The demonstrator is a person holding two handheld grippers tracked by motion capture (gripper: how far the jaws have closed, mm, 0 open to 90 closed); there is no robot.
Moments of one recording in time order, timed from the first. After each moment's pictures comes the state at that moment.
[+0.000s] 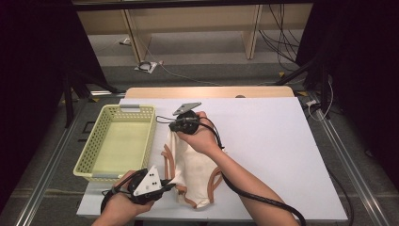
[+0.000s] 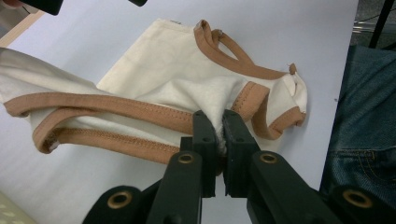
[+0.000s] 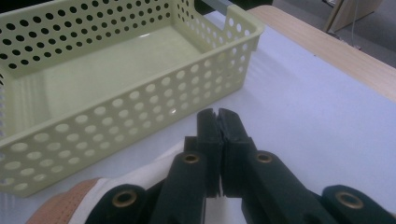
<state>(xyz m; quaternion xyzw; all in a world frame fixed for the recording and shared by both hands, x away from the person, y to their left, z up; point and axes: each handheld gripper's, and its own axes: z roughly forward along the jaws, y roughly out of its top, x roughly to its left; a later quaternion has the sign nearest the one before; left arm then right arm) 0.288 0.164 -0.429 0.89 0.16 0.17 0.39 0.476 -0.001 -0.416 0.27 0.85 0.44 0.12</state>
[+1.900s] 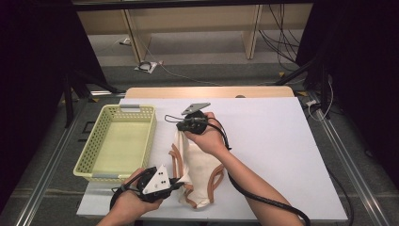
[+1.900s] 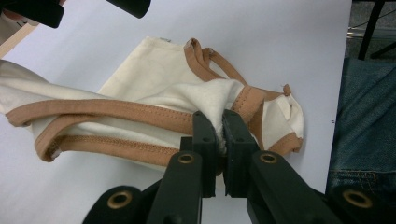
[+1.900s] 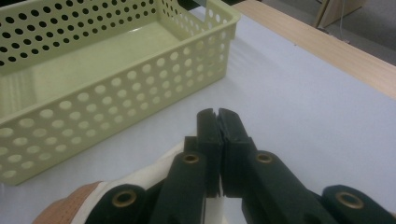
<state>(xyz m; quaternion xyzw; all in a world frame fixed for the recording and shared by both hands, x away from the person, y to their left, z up) 0.295 0.143 -0.430 0.89 0.14 0.17 0.40 0.477 -0.023 -0.419 0.29 0.84 0.44 0.12</state>
